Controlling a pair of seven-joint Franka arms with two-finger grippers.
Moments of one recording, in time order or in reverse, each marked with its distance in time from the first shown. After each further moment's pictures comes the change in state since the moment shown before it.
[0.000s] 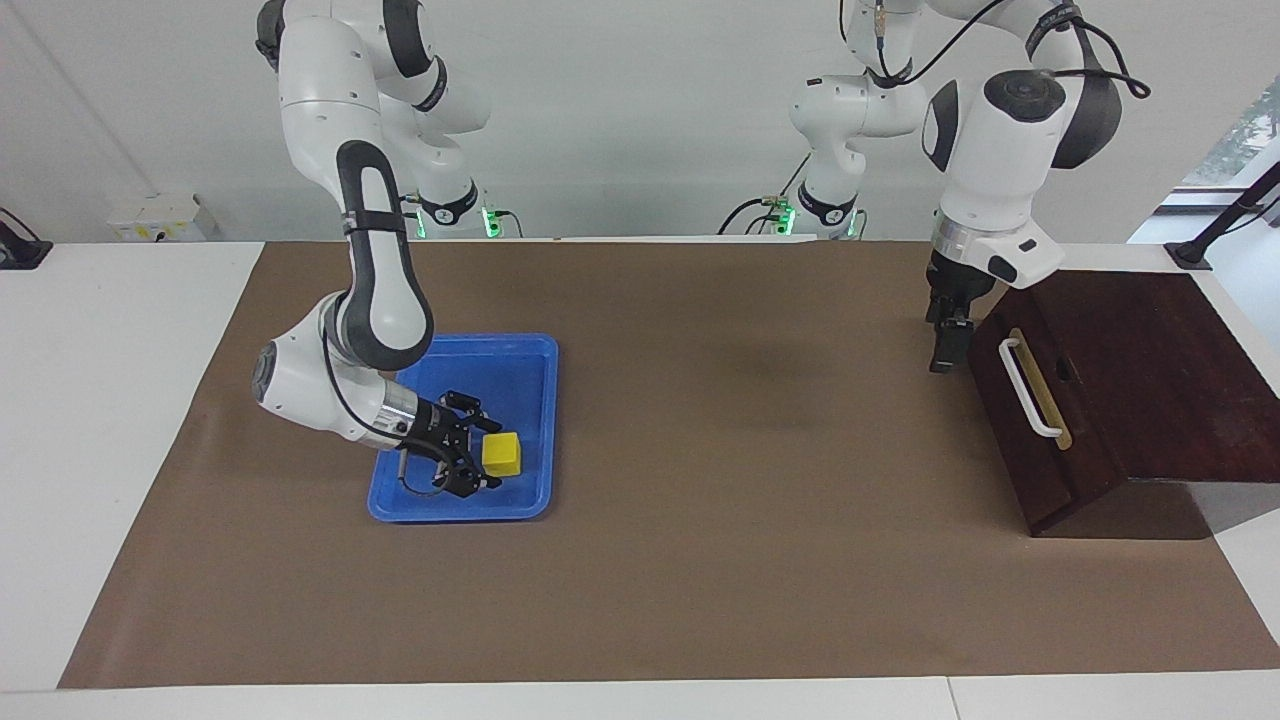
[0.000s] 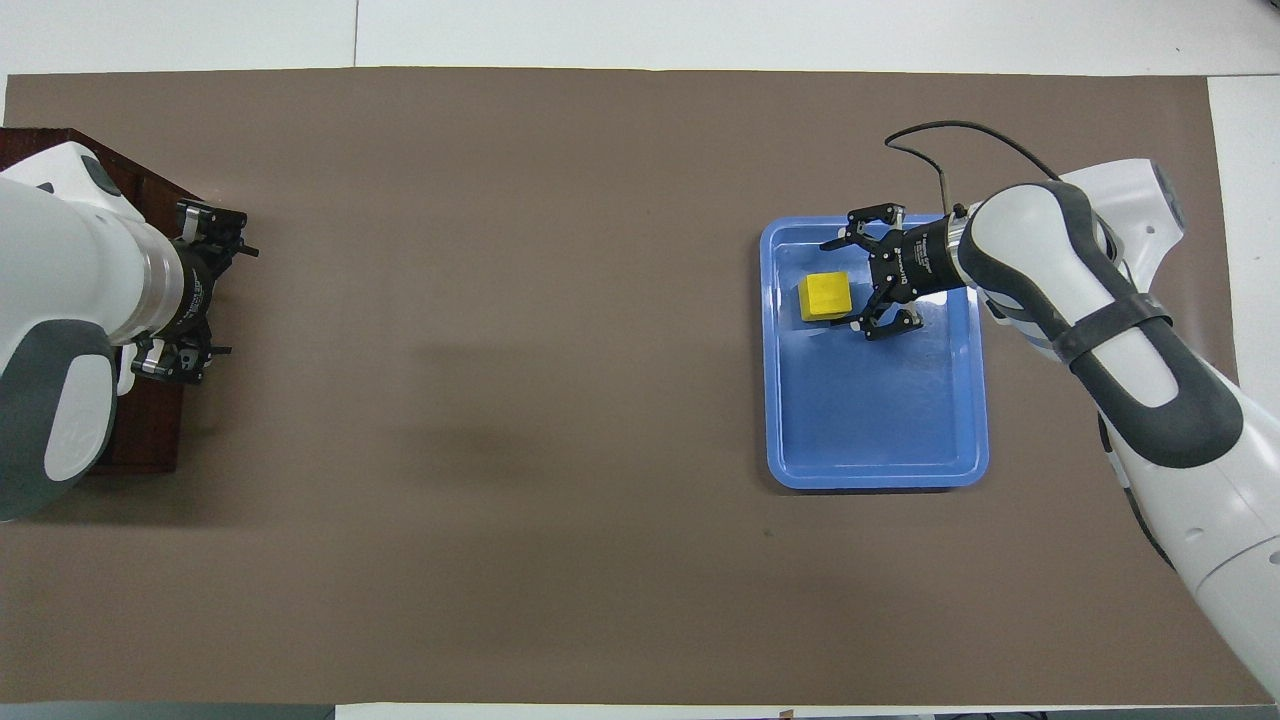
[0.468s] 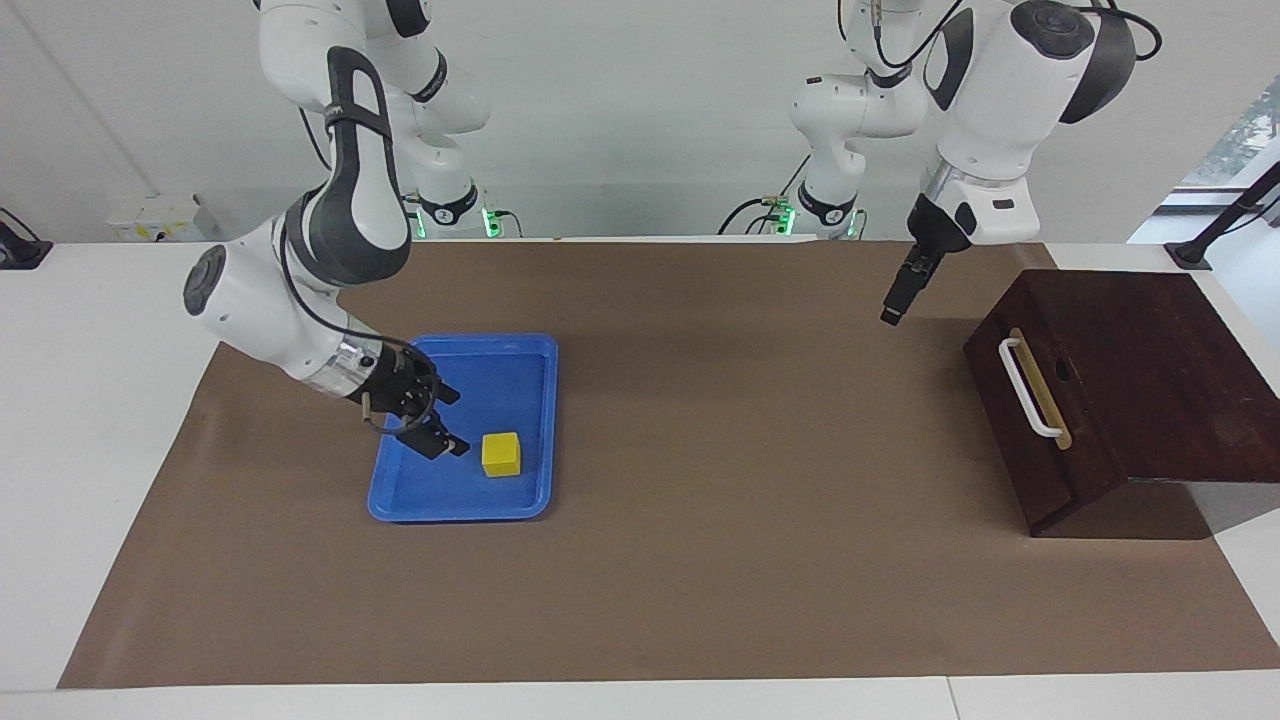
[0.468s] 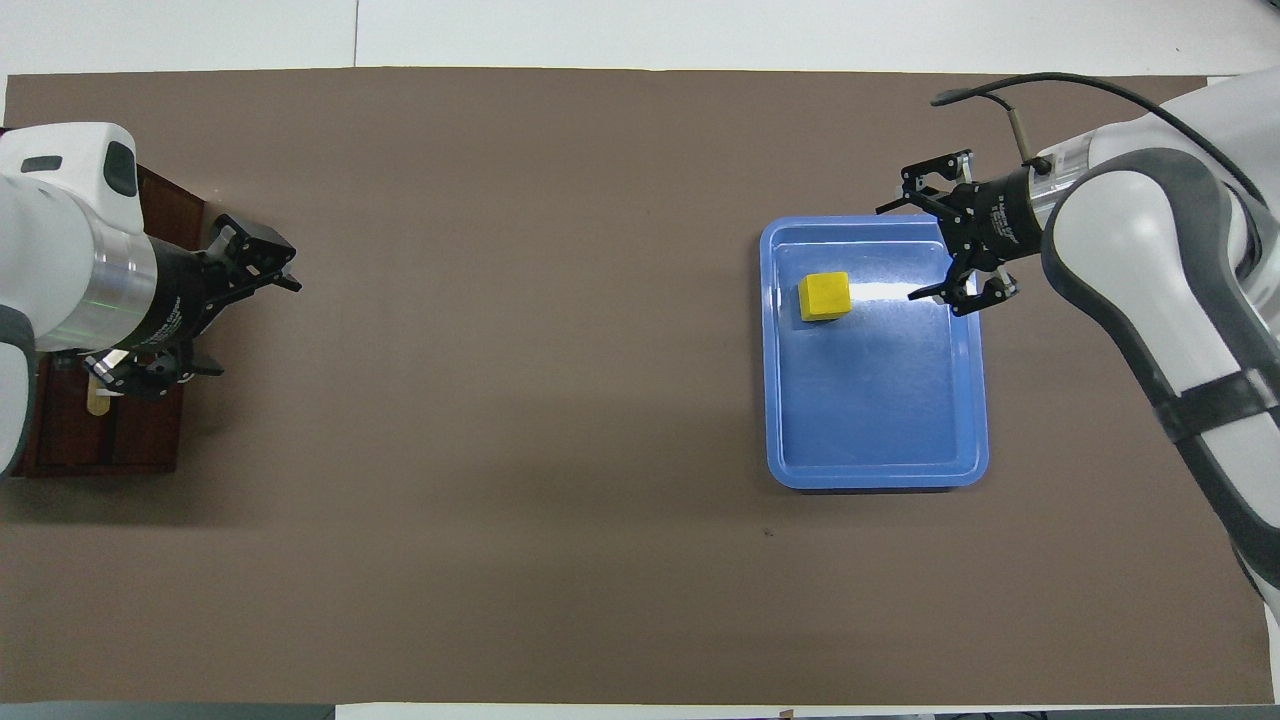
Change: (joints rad) left arm -0.026 -0.003 0.007 0.170 -0.134 -0.281 0.562; right arm -0.001 -0.209 -0.008 0.056 -0.349 -0.130 -0.112
